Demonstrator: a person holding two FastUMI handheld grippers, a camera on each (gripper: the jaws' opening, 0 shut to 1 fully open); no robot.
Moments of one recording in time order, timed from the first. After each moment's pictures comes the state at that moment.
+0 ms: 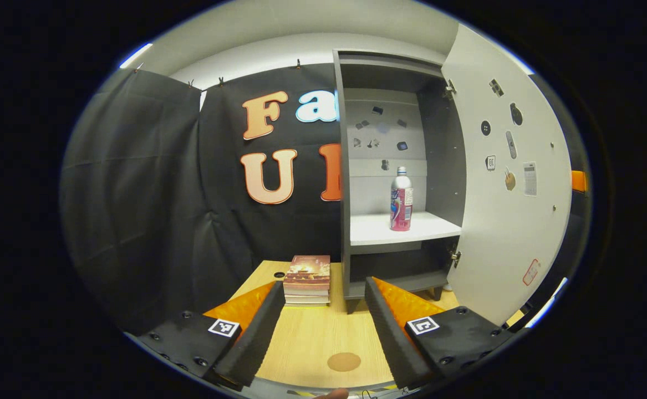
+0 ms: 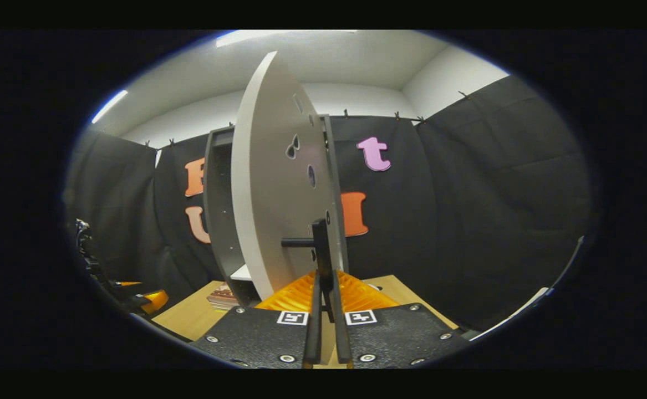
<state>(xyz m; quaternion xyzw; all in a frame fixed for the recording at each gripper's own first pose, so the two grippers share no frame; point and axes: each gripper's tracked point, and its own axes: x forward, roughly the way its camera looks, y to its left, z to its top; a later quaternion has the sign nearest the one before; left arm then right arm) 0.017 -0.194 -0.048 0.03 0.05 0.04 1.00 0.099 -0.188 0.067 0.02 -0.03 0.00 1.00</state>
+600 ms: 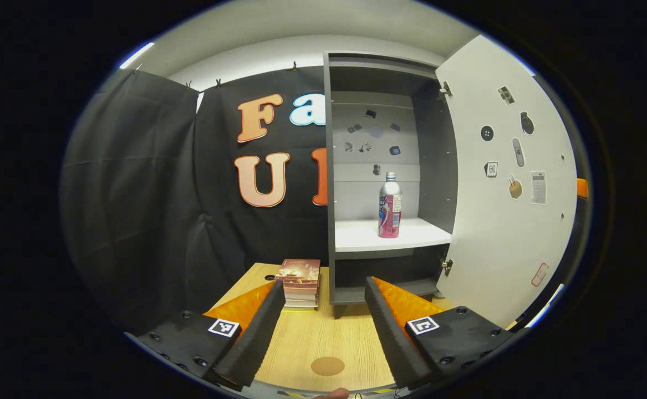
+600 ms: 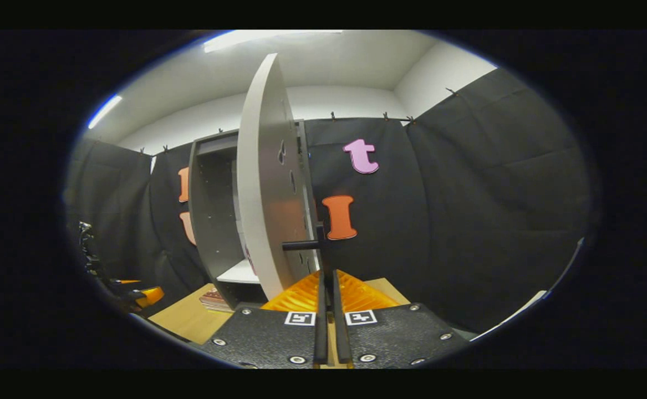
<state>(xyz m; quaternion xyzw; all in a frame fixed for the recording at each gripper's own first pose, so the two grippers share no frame) 0.035 -0.225 -0.035 0.02 0.04 0.03 1.00 0.087 -0.250 0.069 0.04 -0.03 0.00 1.00</state>
